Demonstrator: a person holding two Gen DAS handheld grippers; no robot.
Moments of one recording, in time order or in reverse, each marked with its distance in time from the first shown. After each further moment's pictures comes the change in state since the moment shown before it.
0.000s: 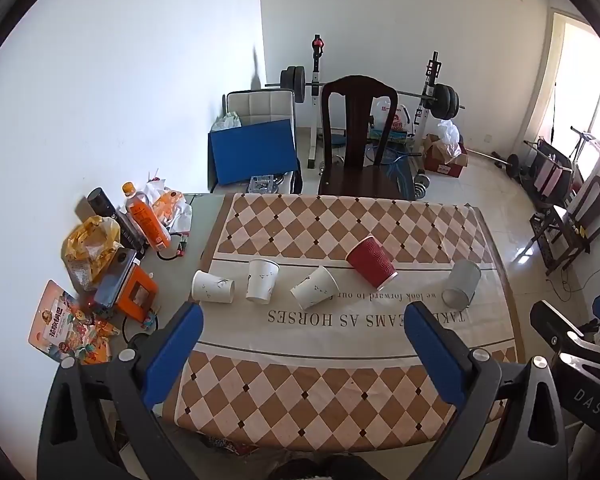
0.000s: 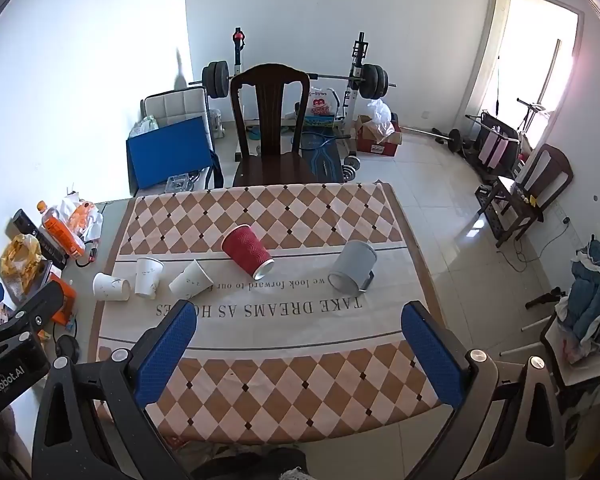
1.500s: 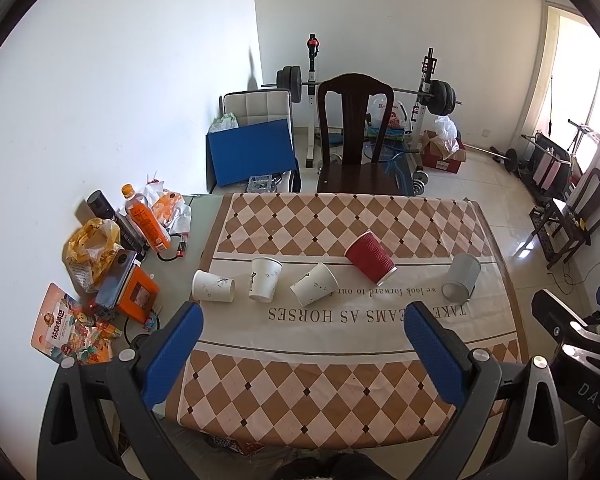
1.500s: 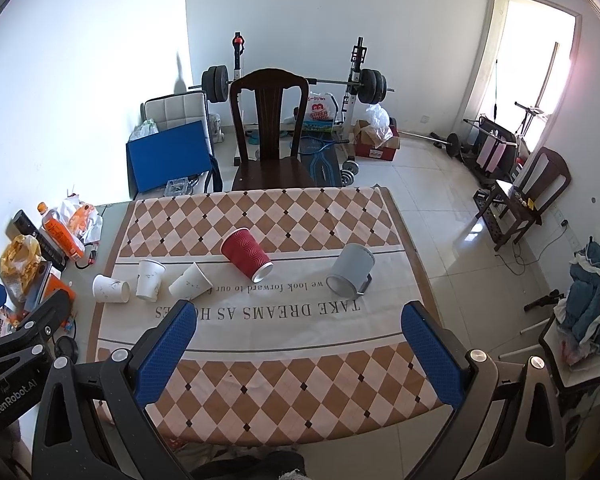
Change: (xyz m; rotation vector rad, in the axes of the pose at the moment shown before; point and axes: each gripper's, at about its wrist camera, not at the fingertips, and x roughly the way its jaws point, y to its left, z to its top) left arm 0.002 -0.001 -0.004 0.015 0.008 0.011; right arm -0.004 -0.003 -0.002 0.004 -0.017 -0.012
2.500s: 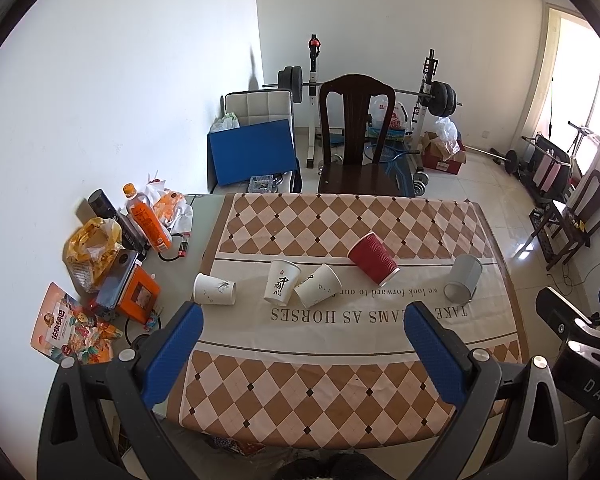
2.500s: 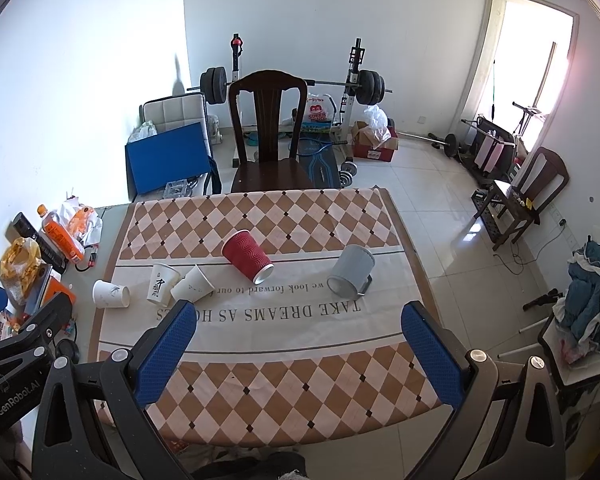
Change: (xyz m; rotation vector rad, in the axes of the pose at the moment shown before) left arm -0.005 0.006 -0.001 -0.003 0.001 -0.003; right arm -0.003 -0.001 0.000 0.003 -0.005 -0.001
